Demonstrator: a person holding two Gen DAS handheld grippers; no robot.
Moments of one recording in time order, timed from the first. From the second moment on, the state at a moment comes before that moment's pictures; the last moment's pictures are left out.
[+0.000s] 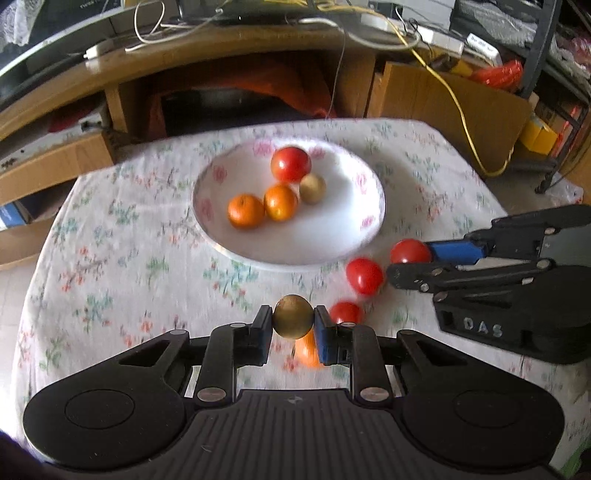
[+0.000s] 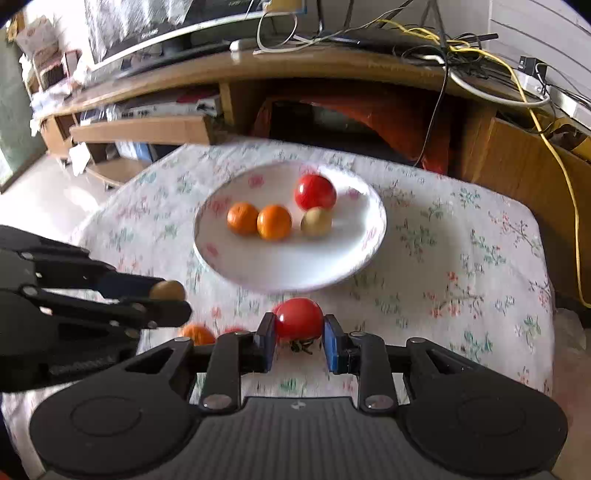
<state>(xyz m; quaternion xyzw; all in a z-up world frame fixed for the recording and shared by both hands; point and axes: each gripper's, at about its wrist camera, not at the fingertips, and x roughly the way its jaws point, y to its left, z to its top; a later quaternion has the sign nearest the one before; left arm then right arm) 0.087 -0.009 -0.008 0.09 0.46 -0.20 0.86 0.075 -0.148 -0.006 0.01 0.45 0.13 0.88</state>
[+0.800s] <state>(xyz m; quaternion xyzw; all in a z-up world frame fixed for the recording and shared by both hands) 0.140 -0.028 -0.015 0.08 0.46 -0.19 0.86 0.133 -0.152 -0.016 0.02 0.44 0.13 0.89</state>
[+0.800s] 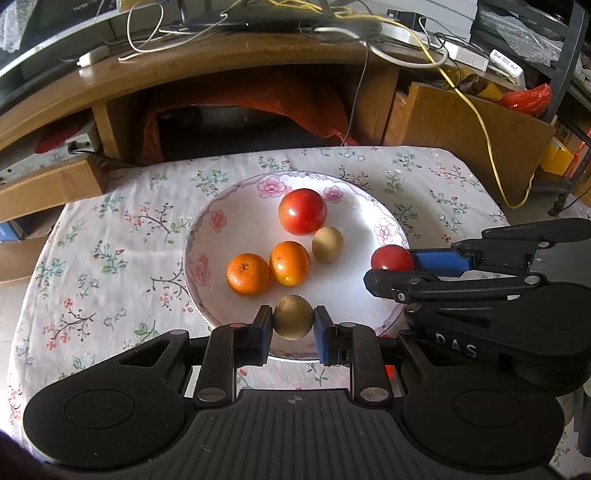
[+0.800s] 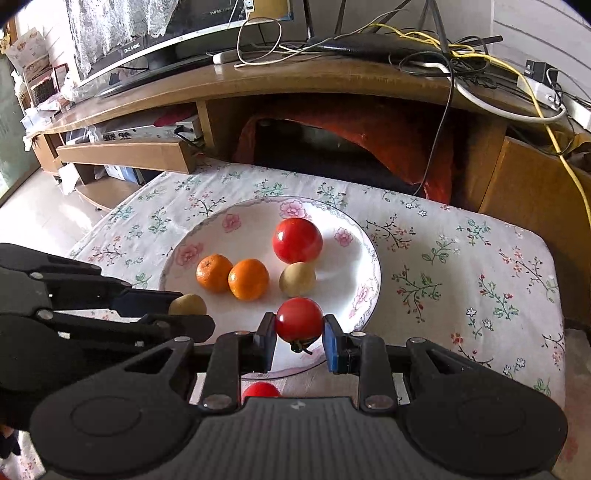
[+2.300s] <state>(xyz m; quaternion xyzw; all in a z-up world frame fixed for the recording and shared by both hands) 0.132 -0.024 -0.007 0.07 0.46 -0.18 0.87 0.121 -0.152 -0.009 0.02 0.43 0.13 0.89</state>
